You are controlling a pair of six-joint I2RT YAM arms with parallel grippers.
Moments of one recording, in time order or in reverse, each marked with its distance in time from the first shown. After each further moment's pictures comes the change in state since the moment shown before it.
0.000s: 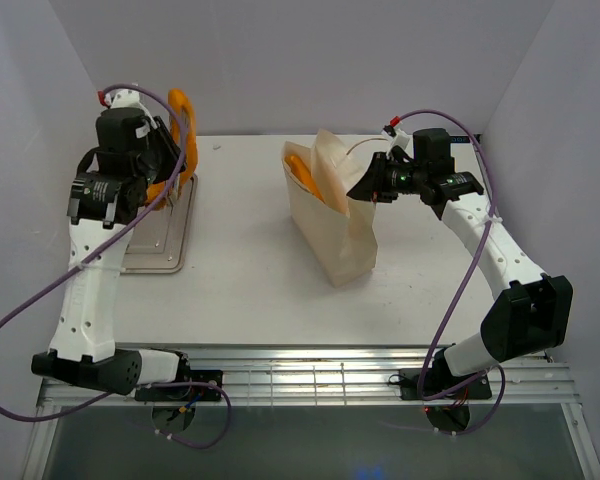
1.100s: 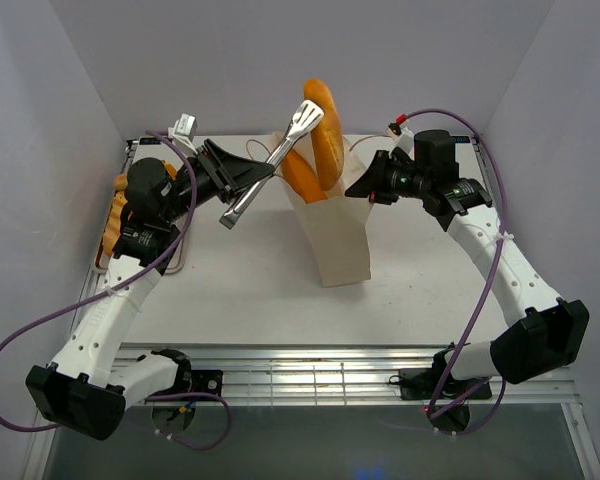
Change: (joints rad) left arm -0.134 -0.235 -0.560 1.031 0.876 -0.844; right arm 0.068 -0.112 0.001 -0.023 0.153 0.126
